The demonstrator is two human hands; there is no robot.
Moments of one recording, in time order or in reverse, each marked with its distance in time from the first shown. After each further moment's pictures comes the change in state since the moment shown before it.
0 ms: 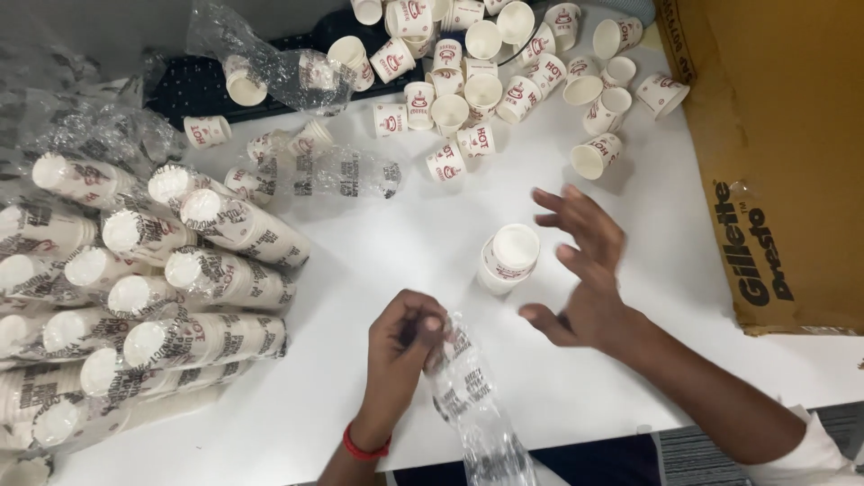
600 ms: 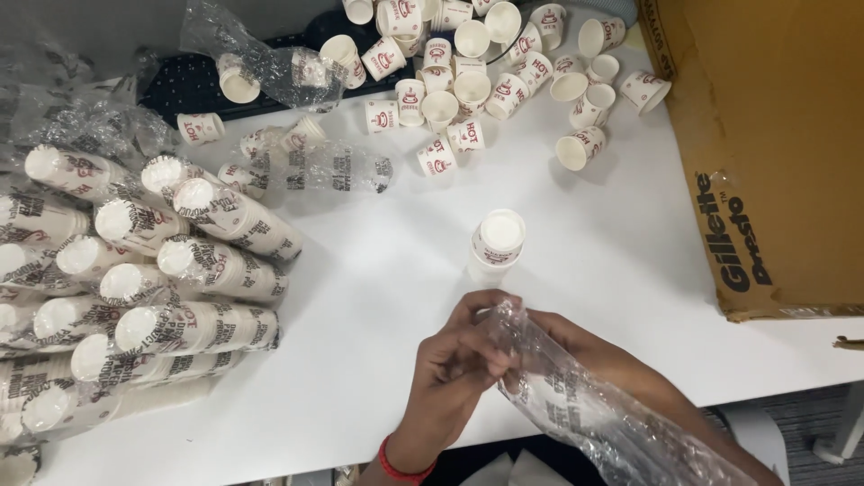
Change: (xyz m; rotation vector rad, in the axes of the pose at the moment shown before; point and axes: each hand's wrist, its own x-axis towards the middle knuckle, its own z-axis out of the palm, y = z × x) left_hand -0.030 0.021 0.060 -0.641 -0.225 0.054; right_hand -0.056 -0.063 -0.016 0.905 -0.193 1.679
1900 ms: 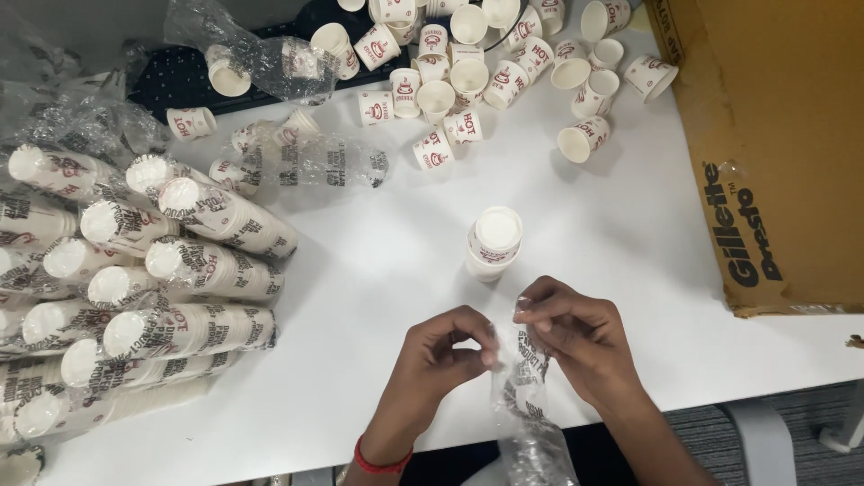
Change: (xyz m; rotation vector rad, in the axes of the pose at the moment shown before) left_hand 0.006 0.011 -0.023 0.358 0.076 -0.331; right_hand 0.014 0.026 -0.003 0.333 0.009 -0.643
